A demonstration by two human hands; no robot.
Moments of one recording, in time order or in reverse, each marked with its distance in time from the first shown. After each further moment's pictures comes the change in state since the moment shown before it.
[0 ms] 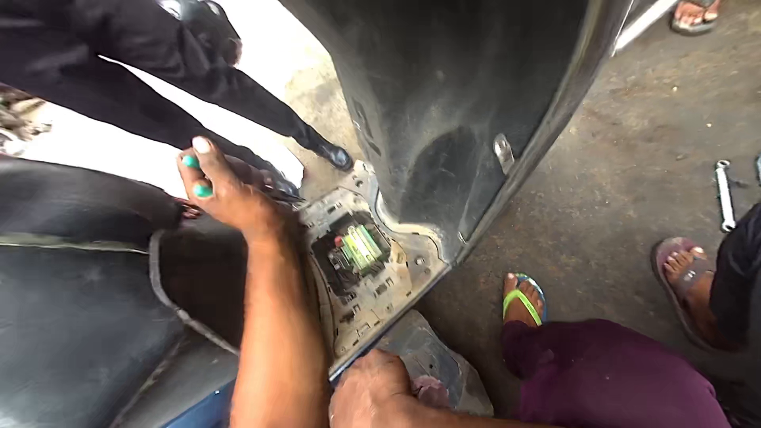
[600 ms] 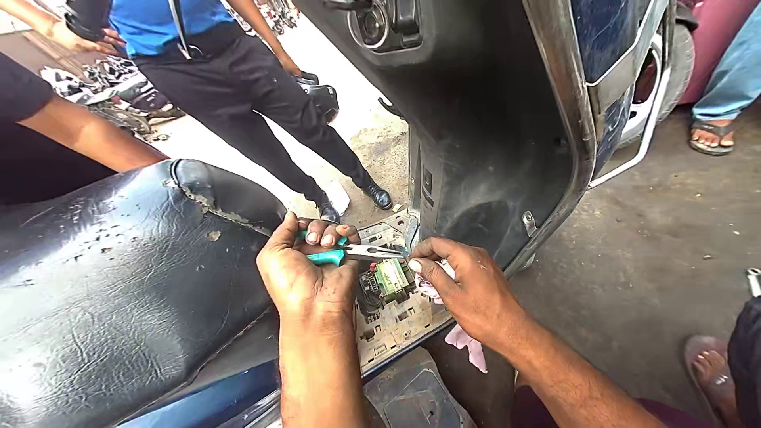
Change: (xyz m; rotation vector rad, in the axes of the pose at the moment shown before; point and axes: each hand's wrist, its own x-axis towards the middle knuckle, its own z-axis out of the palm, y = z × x) left_hand -0.052 0.191 0.020 -0.753 0.411 -0.760; right_hand -0.040 0.121 -0.047 0.526 1.235 -0.308
